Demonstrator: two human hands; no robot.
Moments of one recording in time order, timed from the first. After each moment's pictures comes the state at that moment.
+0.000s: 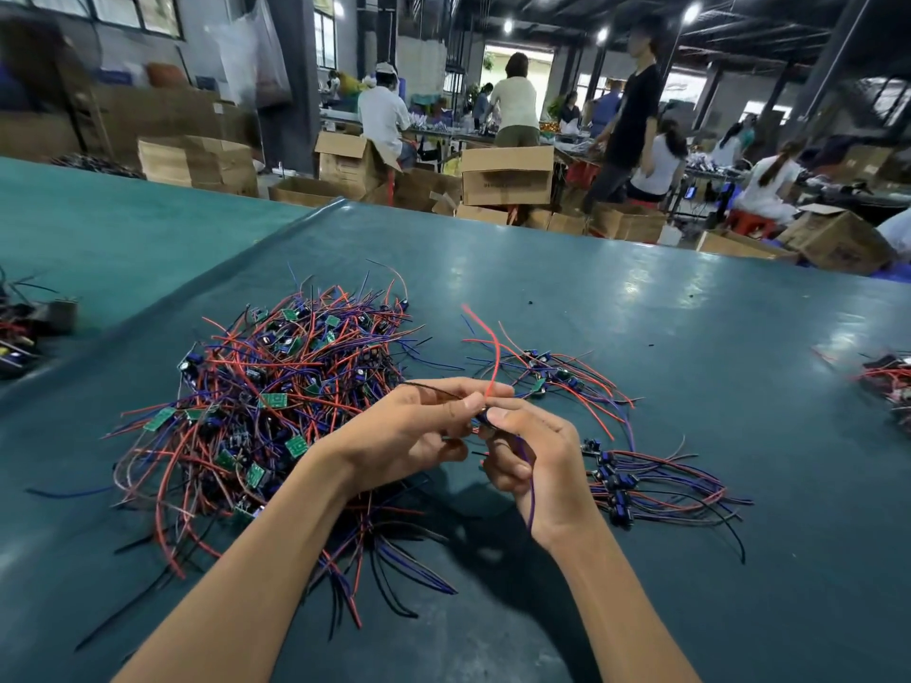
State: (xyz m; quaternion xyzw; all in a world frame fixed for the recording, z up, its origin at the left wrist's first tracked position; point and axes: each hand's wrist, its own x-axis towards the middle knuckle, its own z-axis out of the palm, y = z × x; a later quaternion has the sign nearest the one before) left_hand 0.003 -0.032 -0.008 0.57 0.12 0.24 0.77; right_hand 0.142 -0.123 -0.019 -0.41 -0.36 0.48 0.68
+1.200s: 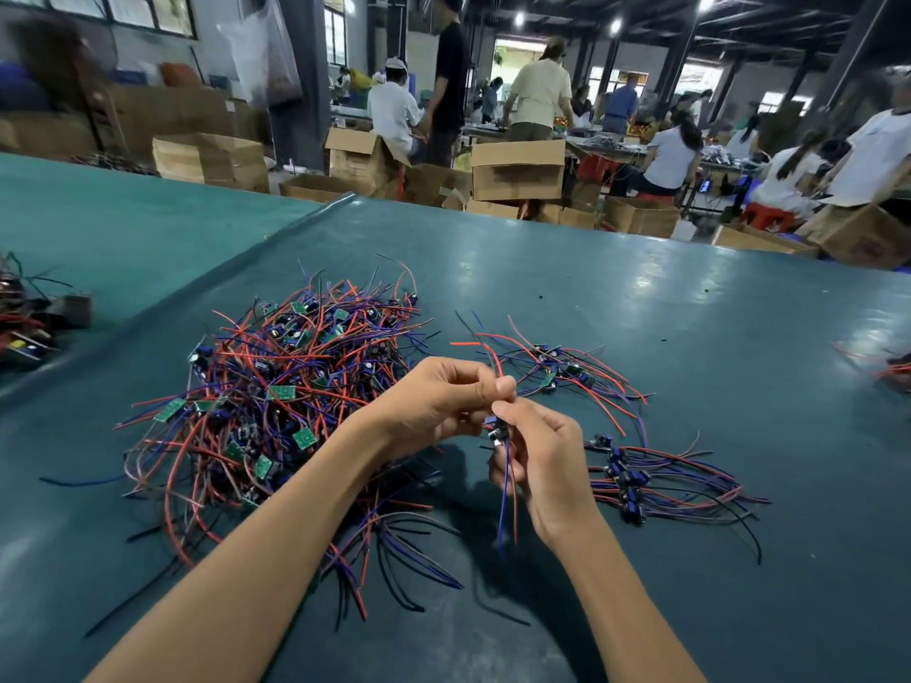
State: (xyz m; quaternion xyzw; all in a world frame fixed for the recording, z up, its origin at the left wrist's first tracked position) left_hand 0.024 -0.018 -0.003 0.62 0.15 0.25 0.73; right_hand 0.138 -0.116 -0.028 -0.50 -0.38 0.40 0.67
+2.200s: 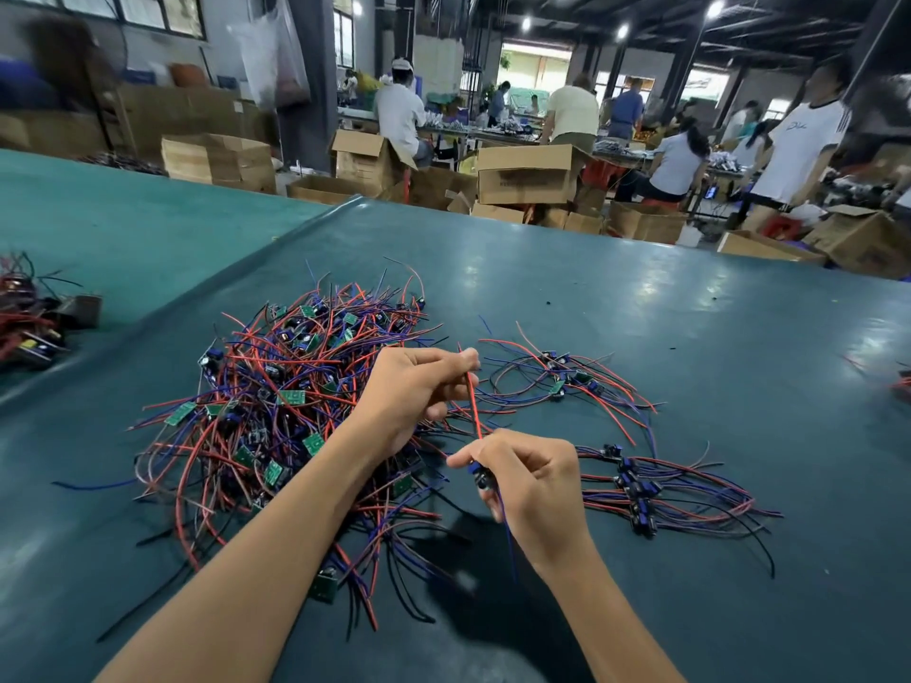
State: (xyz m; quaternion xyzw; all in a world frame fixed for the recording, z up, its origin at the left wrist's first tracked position) left_hand 0.014 0.005 -0.012 0.55 0.31 0.43 0.65; right_hand 0.109 -0.137 -0.020 -0.49 -0.52 0.29 0.63
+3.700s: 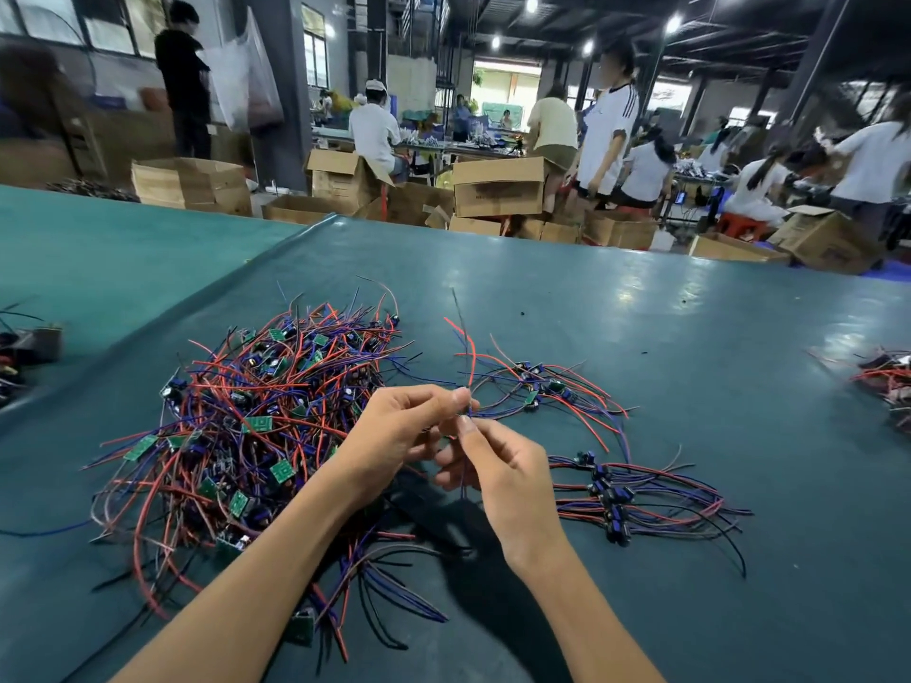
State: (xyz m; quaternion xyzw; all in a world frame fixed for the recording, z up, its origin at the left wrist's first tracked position) left_hand 0.018 -0.012 -0.028 0.61 0.20 0.36 0.68; right_hand 0.121 -0.117 -0.023 -0.51 -0.42 0.36 0.66
